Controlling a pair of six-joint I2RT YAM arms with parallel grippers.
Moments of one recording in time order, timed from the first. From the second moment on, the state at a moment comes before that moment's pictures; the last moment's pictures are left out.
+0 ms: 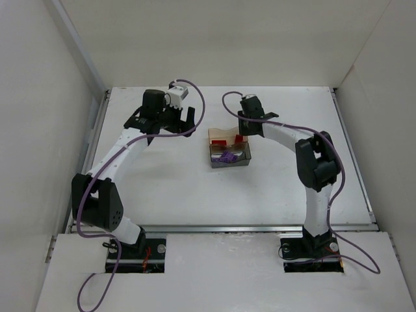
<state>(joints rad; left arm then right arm) -0.29 1.52 1.28 -0.39 0.30 0.04 0.44 2.05 1.53 -0.33 0.21 0.26</state>
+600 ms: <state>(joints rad) -0.29 1.49 1.27 -0.39 0.29 0.04 0.29 1.69 1.39 -0.31 0.16 0.43</state>
